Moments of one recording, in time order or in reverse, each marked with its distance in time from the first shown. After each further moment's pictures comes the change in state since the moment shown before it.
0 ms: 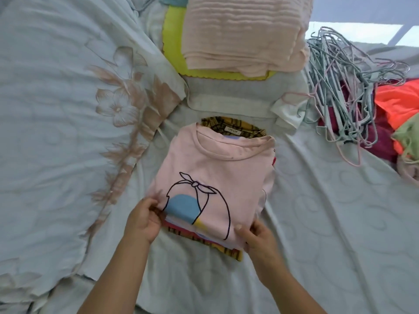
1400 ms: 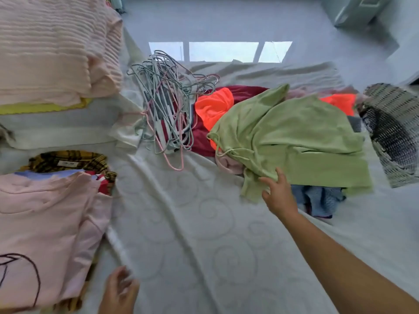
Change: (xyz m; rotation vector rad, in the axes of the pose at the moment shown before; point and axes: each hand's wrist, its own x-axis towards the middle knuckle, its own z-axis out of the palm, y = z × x) left_hand -0.153 -0.258 0.141 0.881 -0.170 0.273; right_hand 0.010 -0.123 -0.431 -1.139 0.650 -0.247
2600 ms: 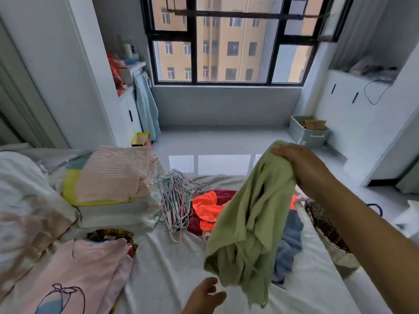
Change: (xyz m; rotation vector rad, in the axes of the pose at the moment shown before) left_hand -0.235 0.165 0.070 0.114 -0.668 0.184; right_hand -0.252 -0.105 -0.437 1.029 0.174 -0.399
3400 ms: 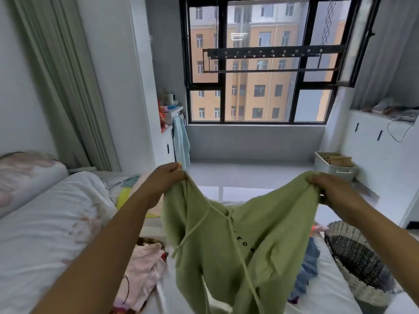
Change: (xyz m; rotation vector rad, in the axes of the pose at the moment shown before) left_hand -0.250 0.204 -0.113 0.190 0.446 0.758; right_hand -0.127 -0.047 -0.069 -0.036 -0.025 -0.036
